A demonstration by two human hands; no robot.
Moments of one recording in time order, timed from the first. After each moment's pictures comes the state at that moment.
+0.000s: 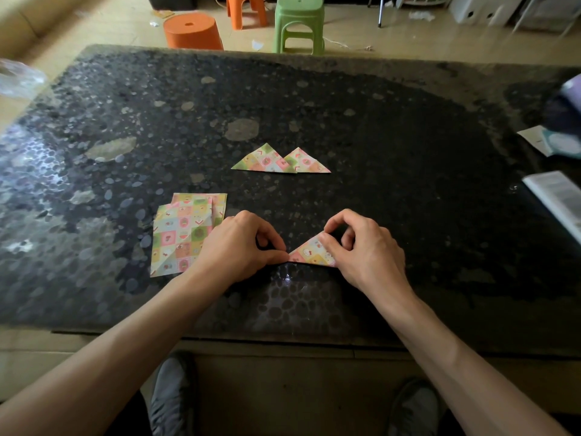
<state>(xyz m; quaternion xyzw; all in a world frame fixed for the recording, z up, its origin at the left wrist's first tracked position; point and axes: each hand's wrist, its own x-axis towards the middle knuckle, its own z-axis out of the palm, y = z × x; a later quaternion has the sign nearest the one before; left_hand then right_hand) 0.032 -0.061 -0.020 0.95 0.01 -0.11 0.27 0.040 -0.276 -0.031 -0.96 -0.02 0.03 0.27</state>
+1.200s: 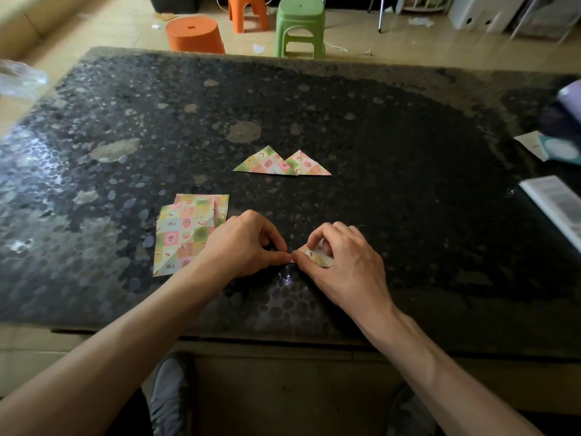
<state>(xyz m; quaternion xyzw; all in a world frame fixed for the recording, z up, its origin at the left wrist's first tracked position) 0.037 -0.062 -0.015 0.96 0.01 -0.16 0.25 0.022 -0.261 -0.047 -0.96 -0.13 -0.04 0.26</state>
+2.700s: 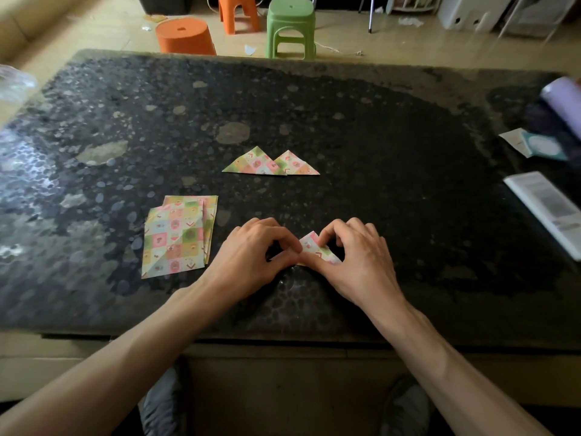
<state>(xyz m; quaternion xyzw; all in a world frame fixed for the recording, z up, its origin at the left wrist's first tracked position) 0.018 -0.084 -0.036 0.95 -0.12 -0.02 0.29 0.029 -0.290 -0.040 -0.97 -0.09 0.01 0.23</state>
